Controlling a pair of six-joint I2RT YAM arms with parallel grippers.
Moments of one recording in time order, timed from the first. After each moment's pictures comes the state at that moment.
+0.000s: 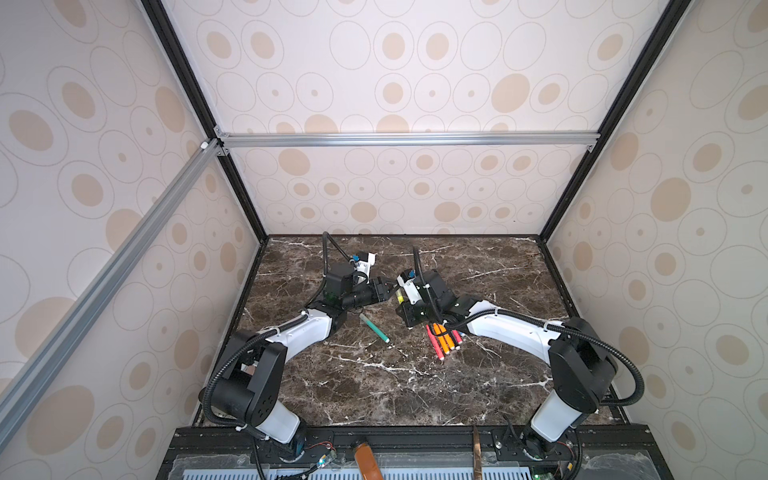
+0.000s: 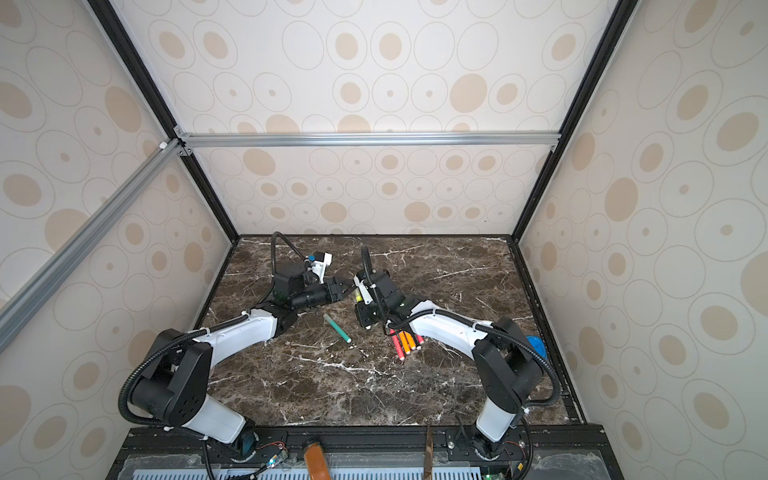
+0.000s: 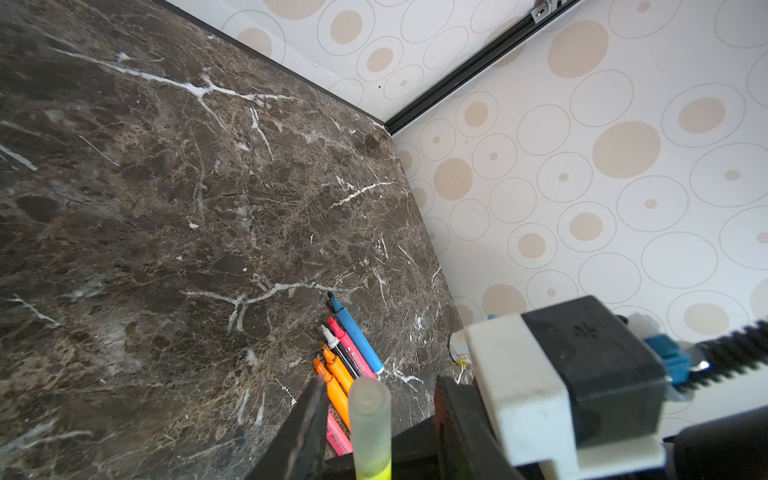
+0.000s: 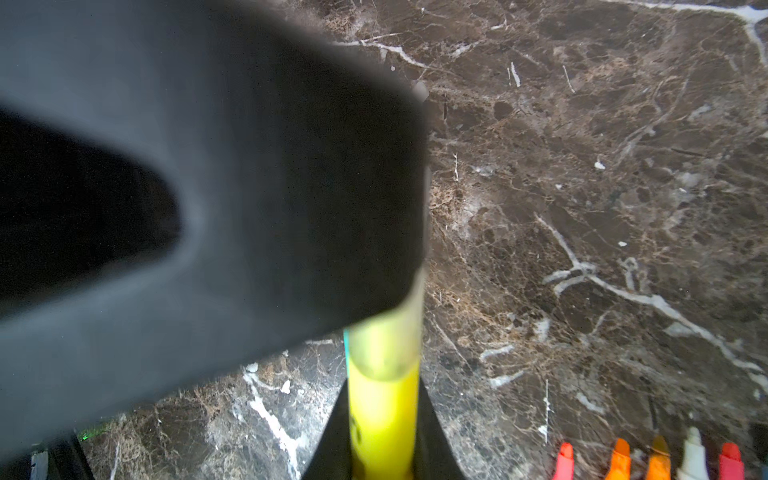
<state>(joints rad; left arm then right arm) -0.40 1.55 0.85 0.37 0.60 -0.76 0.76 1.68 1.15 -0.24 -0.11 0.31</state>
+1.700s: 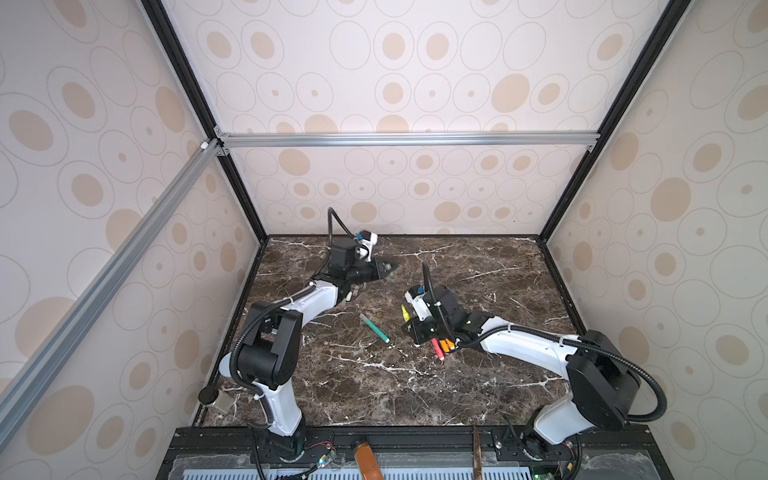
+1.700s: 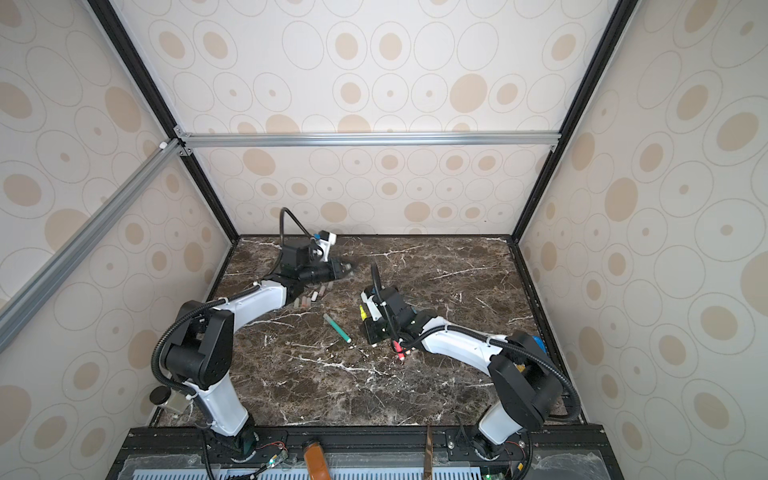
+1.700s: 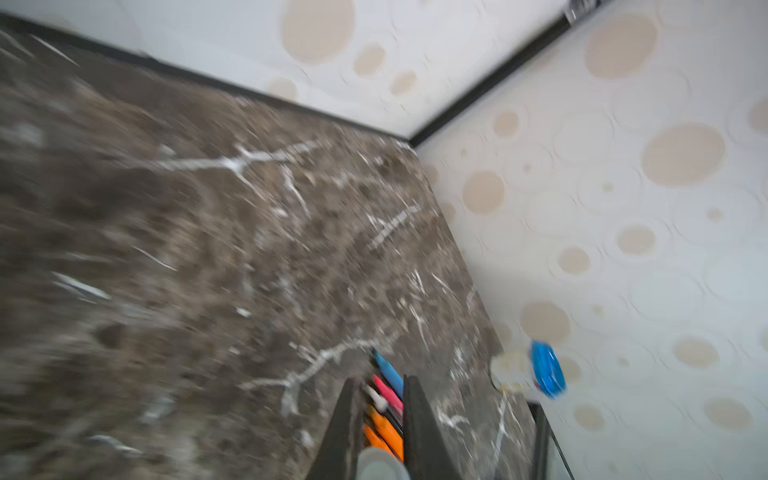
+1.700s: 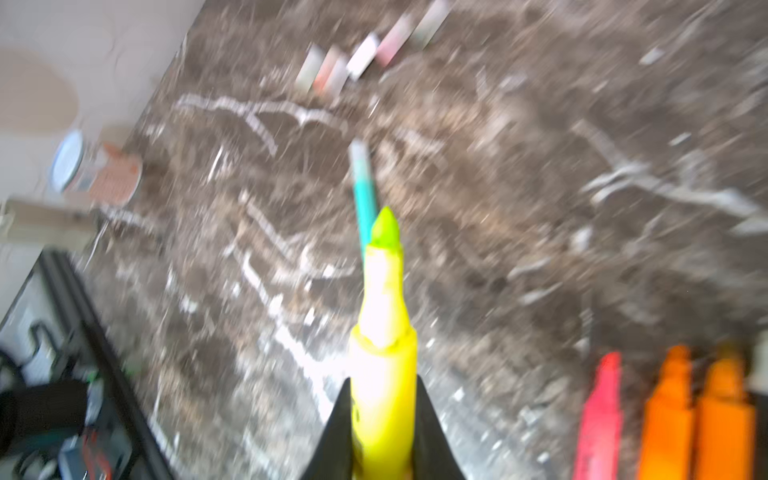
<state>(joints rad) -0.25 1.82 1.23 0.21 0.63 -0.60 0.81 1.52 0.91 -0.19 -0.19 0.39</state>
